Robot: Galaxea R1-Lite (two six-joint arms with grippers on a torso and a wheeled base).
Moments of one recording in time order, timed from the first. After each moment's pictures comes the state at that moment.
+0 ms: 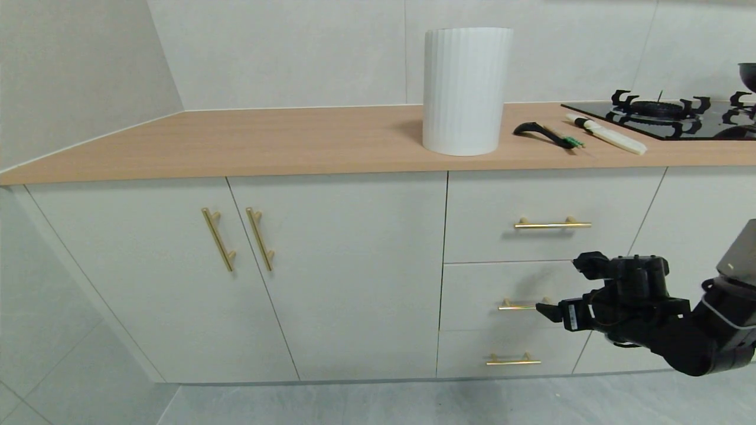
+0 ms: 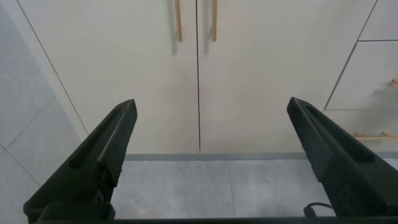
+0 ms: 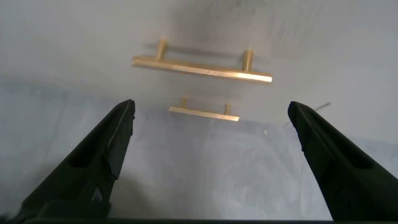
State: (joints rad) left arm 0.00 0.00 0.00 0.00 0.01 0.00; right arm 0.10 2.15 -0.65 -0.94 0.06 -0.03
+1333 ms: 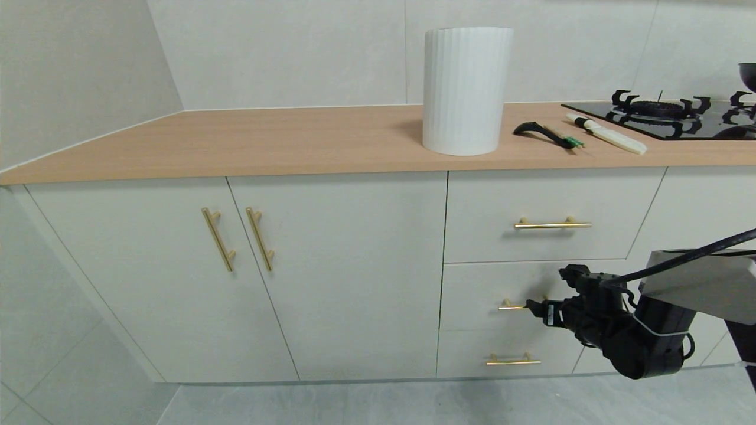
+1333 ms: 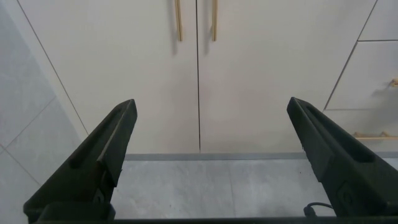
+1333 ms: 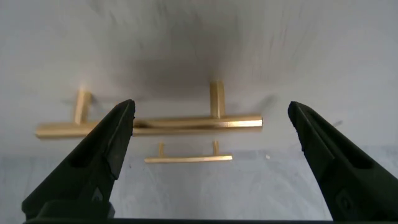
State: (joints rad) left arm 0.00 0.00 0.00 0.00 0.01 0.00; right arm 0.09 2.50 -0.85 -1.16 -0.07 0.11
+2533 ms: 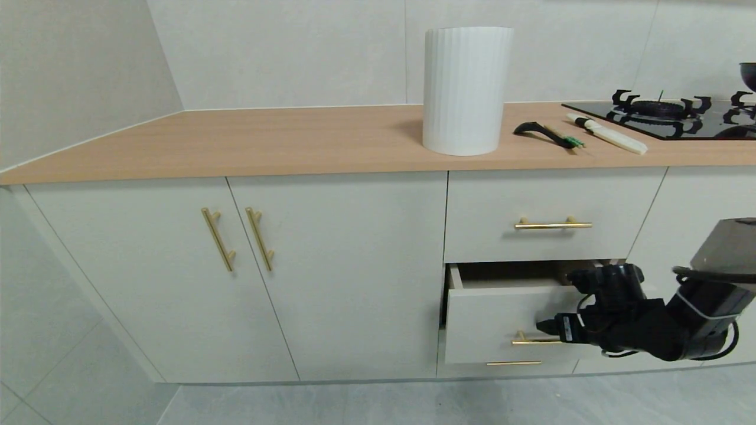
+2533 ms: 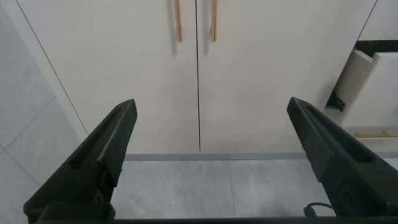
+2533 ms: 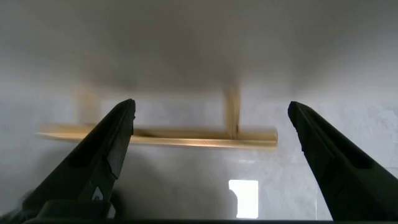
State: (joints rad) left arm 0.00 0.00 0.00 0.00 0.01 0.00; right arm 0.09 2.21 -0.77 -0.64 0.03 0.10
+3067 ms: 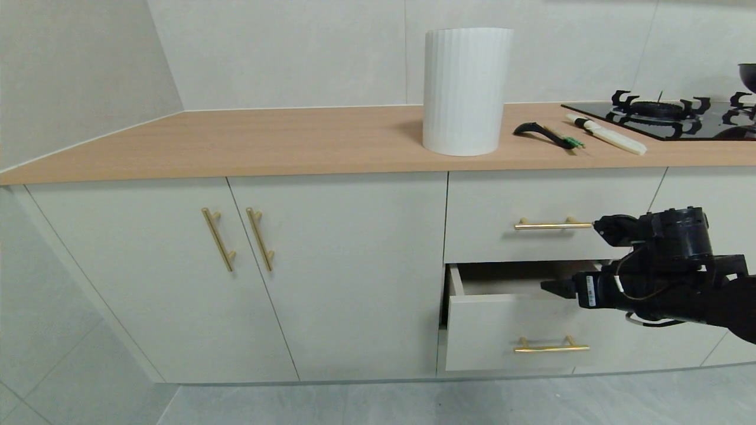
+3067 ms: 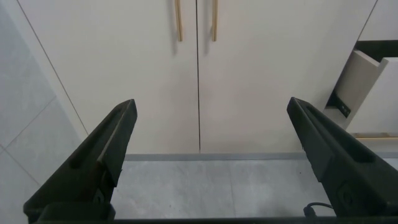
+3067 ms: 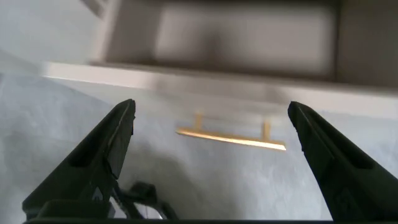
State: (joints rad) left arm 0.00 0.00 0.00 0.00 0.01 0.00; right arm 0.18 1.77 -0.74 -0.42 0.07 0.11
